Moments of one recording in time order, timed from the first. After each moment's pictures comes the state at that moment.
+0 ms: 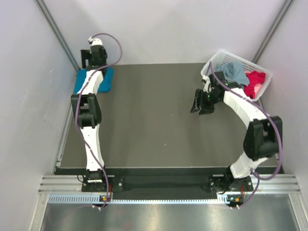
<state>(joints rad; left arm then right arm) 0.06 2.39 2.16 -0.09 -0.54 0.19 0.23 1.67 1.36 -0.83 -0.37 0.32</state>
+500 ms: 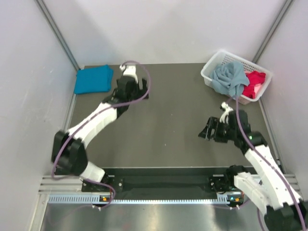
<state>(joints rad) -0.44 1.57 1.25 -0.18 -0.25 -0.28 0.23 0.82 0.72 -0.73 -0.33 0.42</state>
